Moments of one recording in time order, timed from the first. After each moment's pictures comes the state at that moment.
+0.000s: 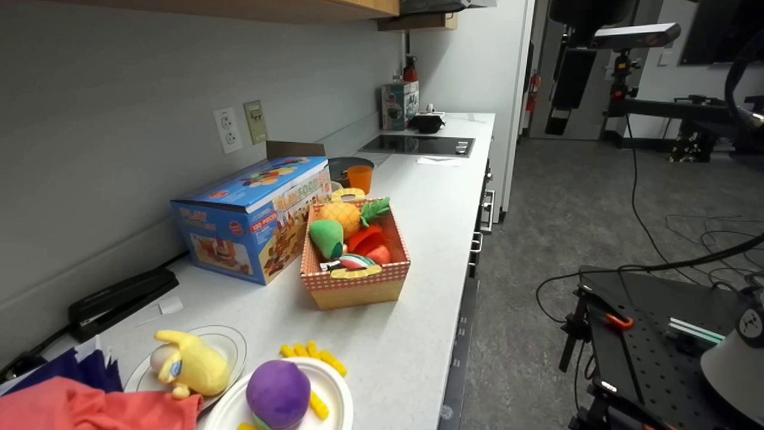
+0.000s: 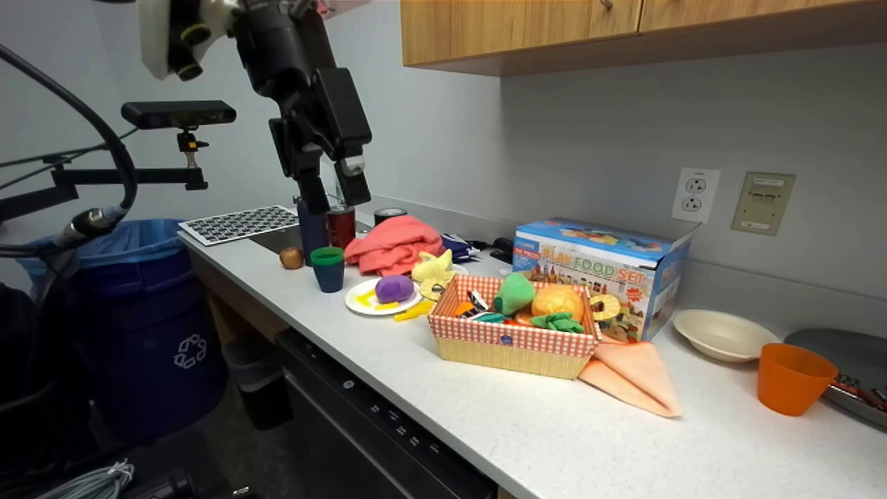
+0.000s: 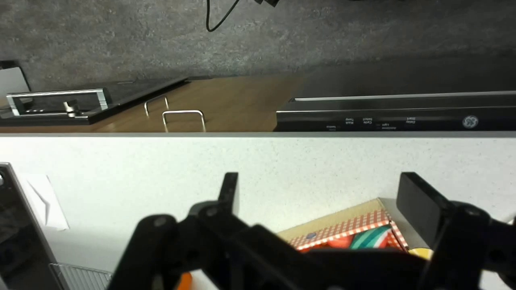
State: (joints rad) arm -0.01 -0.78 0.12 -2.54 -0.22 1.83 0.17
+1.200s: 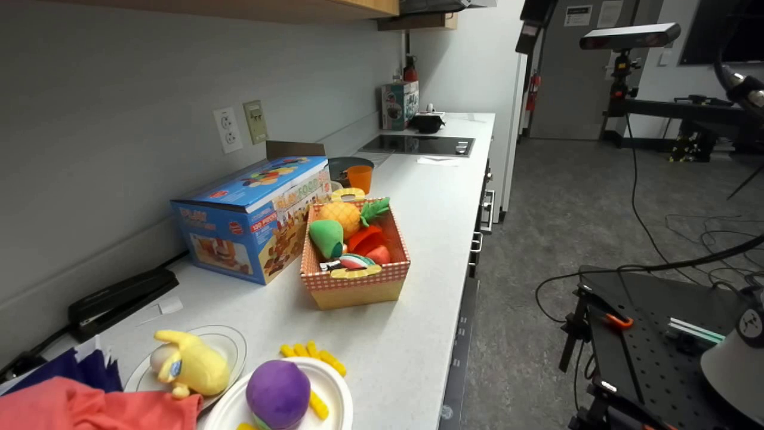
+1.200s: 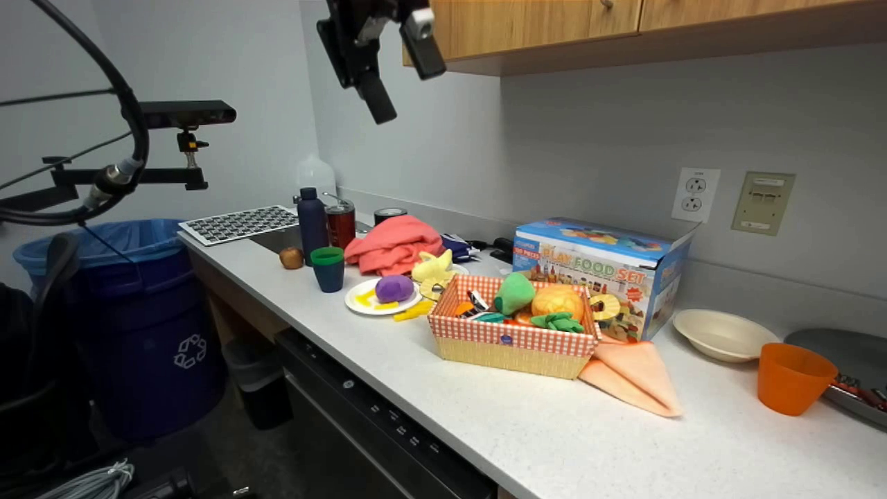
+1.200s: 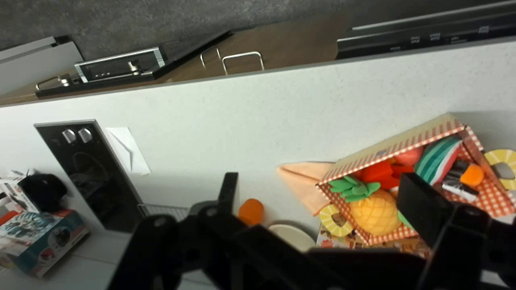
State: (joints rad) arm -0.09 -0.73 0.09 -2.35 -0.35 1.85 0.18
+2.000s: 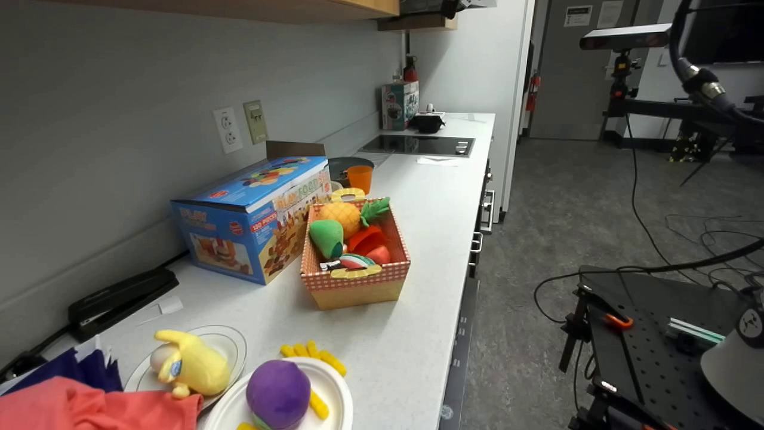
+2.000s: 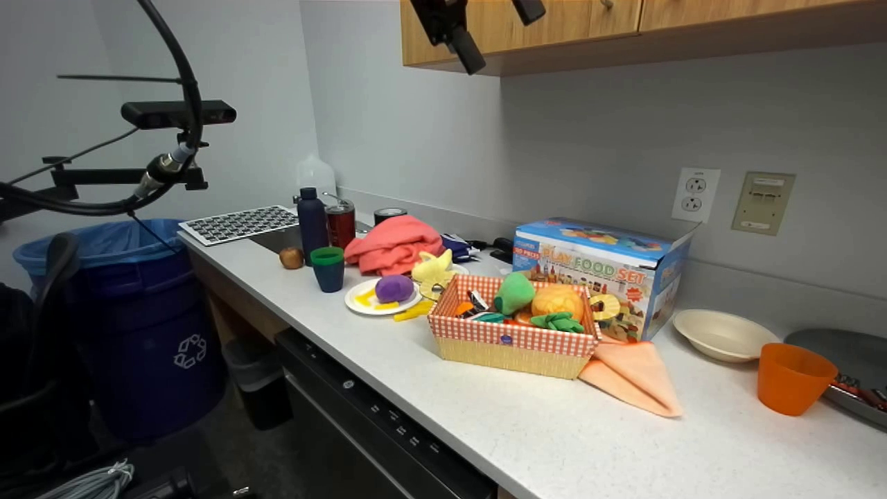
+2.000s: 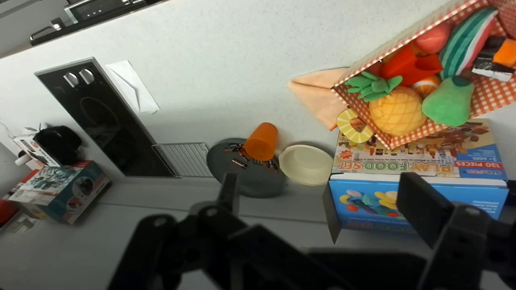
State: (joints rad) arm -0.14 -0.52 0.09 -2.15 -0.40 2.02 0.27
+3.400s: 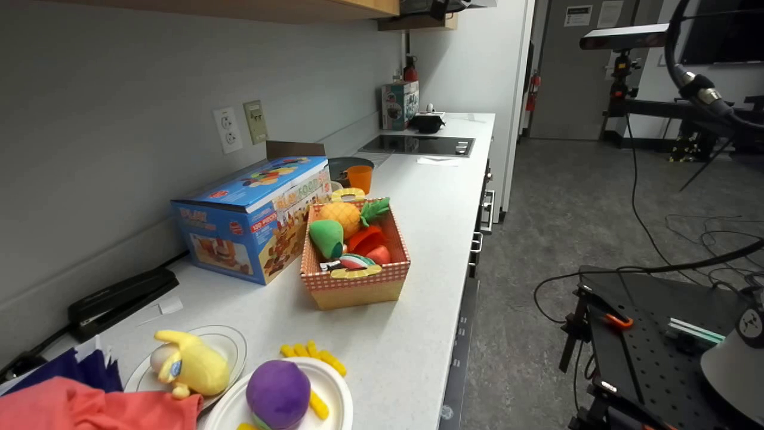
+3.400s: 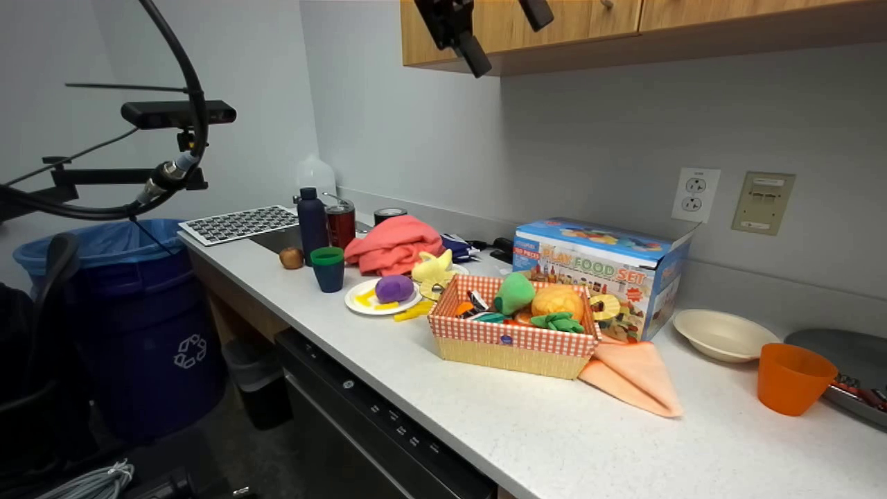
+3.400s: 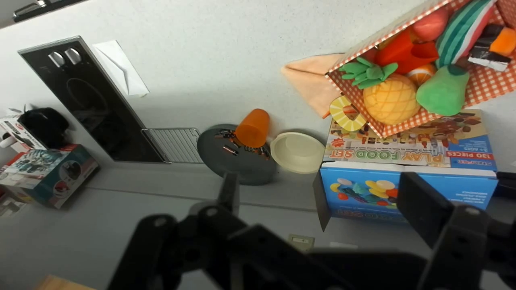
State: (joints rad) arm -0.13 -0.50 0.08 -2.15 -0.40 2.08 0.25
